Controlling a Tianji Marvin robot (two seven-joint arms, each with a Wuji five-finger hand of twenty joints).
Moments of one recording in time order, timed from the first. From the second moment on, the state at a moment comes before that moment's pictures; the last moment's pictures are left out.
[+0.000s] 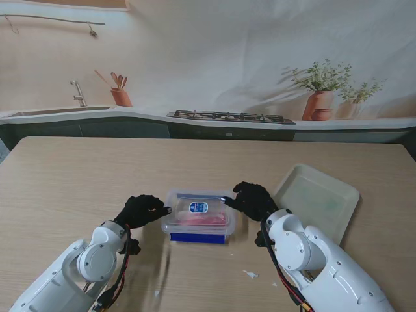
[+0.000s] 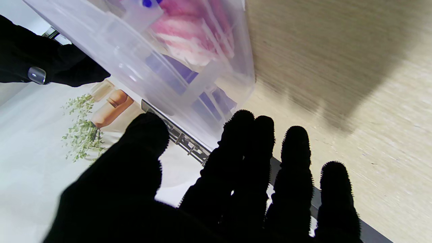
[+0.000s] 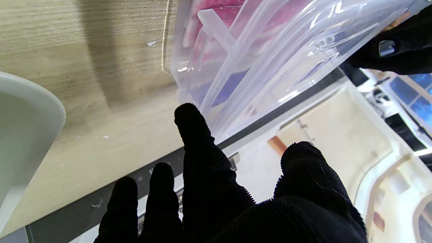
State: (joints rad) left arm 1.53 -1.11 -1.15 -1.44 0.47 -0.07 0.06; right arm -1.49 -1.10 1.07 -1.57 -0.55 0.09 0.02; left_hand 0.65 -0.25 0.44 -0.08 0.82 0.35 0.40 0.26 0.65 0.32 0.57 0.56 0.42 0.34 0.64 0.68 -0.08 0.37 0.77 0.48; right_hand 0.69 0.02 0.00 -0.12 0.89 0.39 0.42 0.51 0.30 0.10 0.60 0.30 0.15 0.07 0.37 0.26 -0.05 0.07 0.34 0.66
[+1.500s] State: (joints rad) left arm 1.55 -1.12 -1.15 -1.46 0.48 -0.02 0.09; right arm -1.47 -1.11 1.06 -1.59 -0.50 0.09 -0.02; left_hand 0.65 -0.29 0.49 -0.08 0.81 0.35 0.42 0.27 0.62 0.32 0.57 0.56 0.42 0.34 0.64 0.68 -0.08 0.37 0.75 0.48; right_hand 0.64 -0.13 0.39 -0.09 0.90 0.47 0.46 0.57 0.30 0.11 0.60 0.30 0.15 0.07 0.39 0.26 -0.03 0.07 0.34 0.66
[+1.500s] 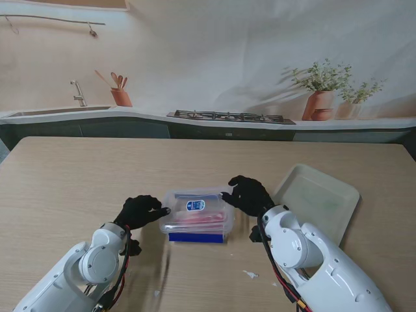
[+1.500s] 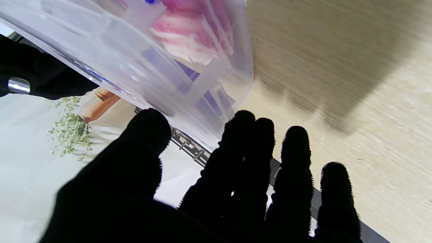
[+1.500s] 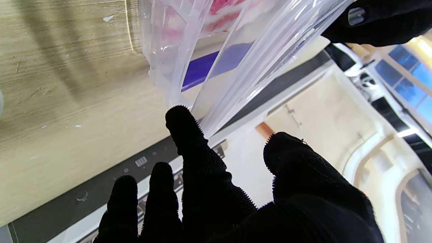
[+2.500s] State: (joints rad) left arm 1.58 -1.15 -1.17 -1.49 0.41 0.04 0.13; right arm -1.48 -1.12 1.05 -1.60 -0.47 0.11 -0.02; left_hand 0.58 -0.32 0.41 -0.08 0.39 0.36 0.47 0.33 0.54 0.30 0.52 0.50 0.41 0.37 0.61 0.68 -0.08 0.38 0.67 0.51; right_hand 0.64 -0.15 0.42 -0.09 0.89 0.40 0.46 0.57 0.30 0.11 0.60 0.31 0.15 0.07 0.39 0.26 -0.03 0.07 0.34 0.66
